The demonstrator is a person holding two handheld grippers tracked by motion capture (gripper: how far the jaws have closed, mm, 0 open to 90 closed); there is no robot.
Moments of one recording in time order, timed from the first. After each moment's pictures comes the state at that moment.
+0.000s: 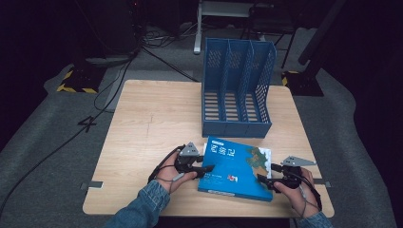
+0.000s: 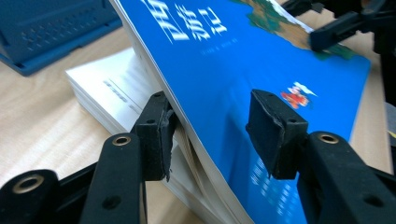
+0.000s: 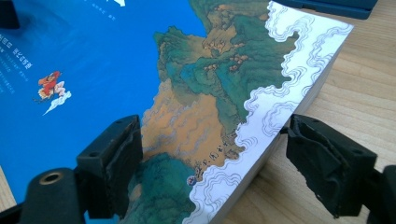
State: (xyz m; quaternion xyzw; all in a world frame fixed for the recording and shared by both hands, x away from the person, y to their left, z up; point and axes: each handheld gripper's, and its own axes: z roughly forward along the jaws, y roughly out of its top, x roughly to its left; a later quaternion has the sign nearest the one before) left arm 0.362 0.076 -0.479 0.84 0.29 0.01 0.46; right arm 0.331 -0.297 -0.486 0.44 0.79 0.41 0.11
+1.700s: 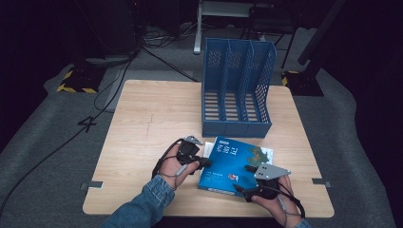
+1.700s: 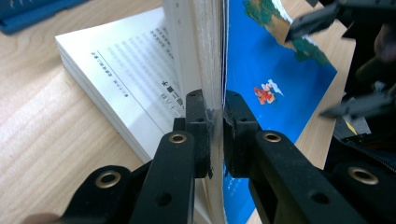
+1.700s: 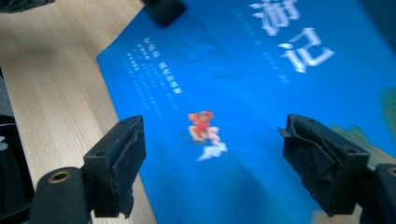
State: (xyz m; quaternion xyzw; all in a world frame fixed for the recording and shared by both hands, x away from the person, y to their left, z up) left arm 0.374 0.067 -0.437 0.84 0.36 -0.07 0.40; right arm 0.302 -0.212 -0.463 0.26 0.85 0.43 0.16
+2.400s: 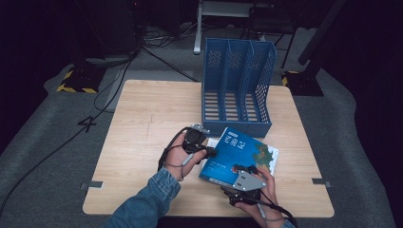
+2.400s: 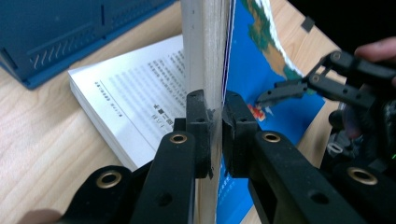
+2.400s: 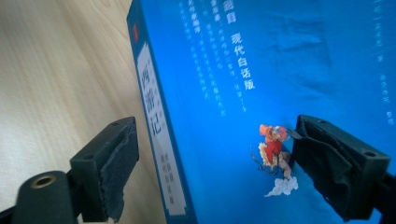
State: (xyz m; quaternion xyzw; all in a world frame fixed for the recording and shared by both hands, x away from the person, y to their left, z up) left arm 0.391 0.051 -0.404 0.84 0.36 -0.05 0.41; right arm 0.290 -0.168 -0.476 0.18 0.87 0.37 0.28
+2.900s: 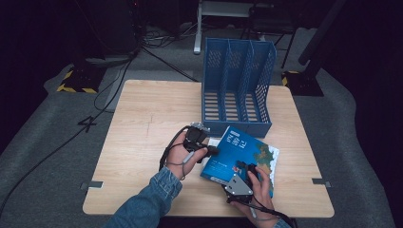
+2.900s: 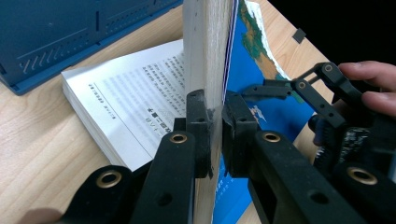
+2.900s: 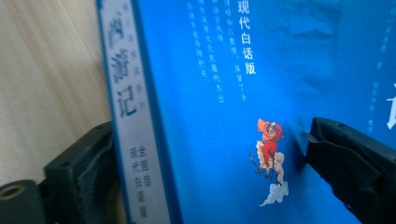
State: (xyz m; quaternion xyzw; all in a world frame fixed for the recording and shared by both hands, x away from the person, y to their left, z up) left arm 0.393 0.050 -0.405 0.83 0.37 -0.07 0.41; right arm 0.292 -0.154 -0.495 0.16 0.86 0.28 0.39
